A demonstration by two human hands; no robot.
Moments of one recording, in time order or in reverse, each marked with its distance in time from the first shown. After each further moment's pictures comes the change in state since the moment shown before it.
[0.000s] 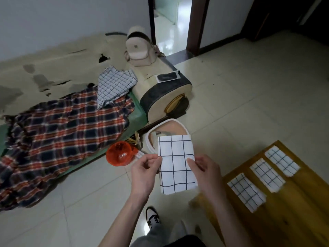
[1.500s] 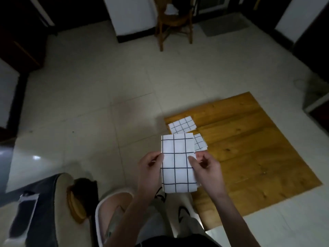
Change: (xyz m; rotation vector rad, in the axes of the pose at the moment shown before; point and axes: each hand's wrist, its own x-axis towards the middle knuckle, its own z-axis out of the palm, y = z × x) left_hand 0.155 0.066 0.419 0.580 -1.240 0.226; right_hand 0.143 0.043 -0.159 0.456 1.234 0.337
